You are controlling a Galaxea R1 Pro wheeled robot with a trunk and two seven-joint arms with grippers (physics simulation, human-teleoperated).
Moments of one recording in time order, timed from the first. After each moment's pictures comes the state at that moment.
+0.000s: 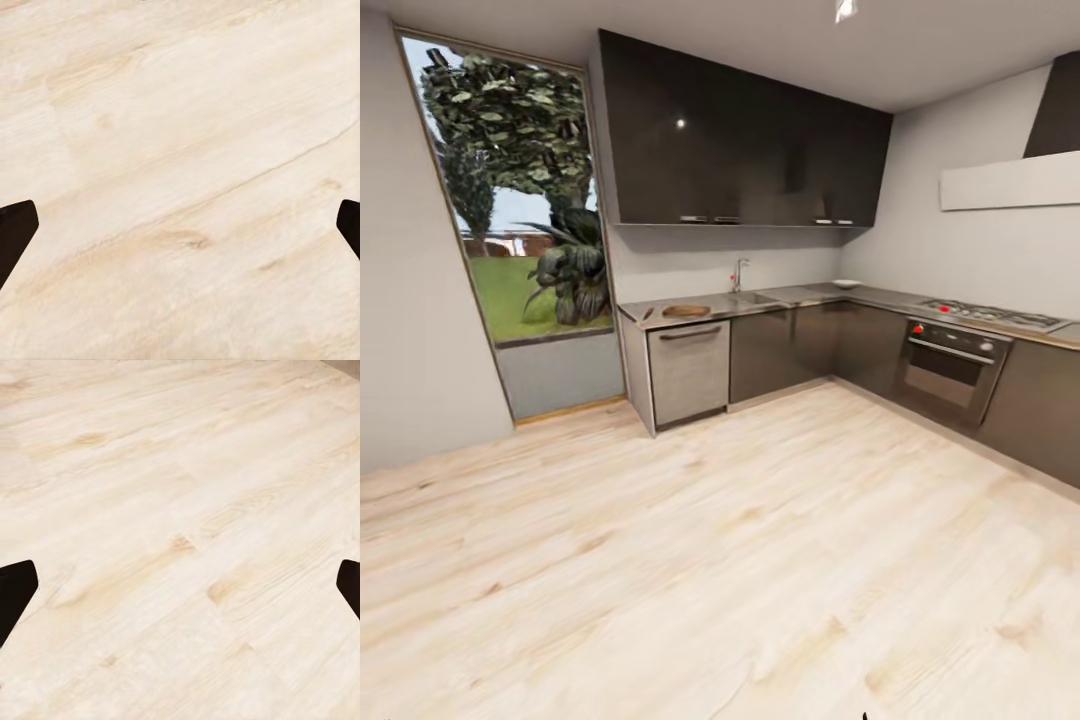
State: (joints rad) left arm 0.00 0.00 0.06 -0.36 0.00 -0.48 0.04; right arm 0.00 -0.04 0.00 -0.65 0.00 -0.47 -0.16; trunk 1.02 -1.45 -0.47
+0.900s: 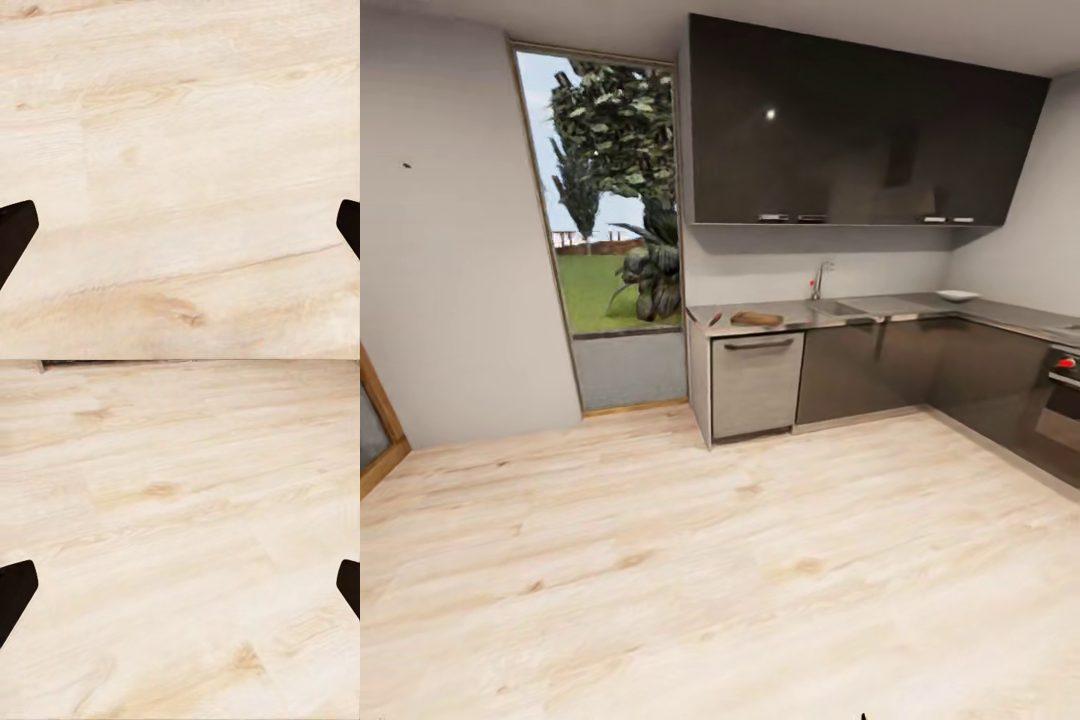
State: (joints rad) left arm 0.00 0.00 0.06 -0.36 0.00 -0.48 0.04; right arm 0.00 -0.03 0.00 -0.65 0.00 -0.47 -0.16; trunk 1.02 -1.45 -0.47
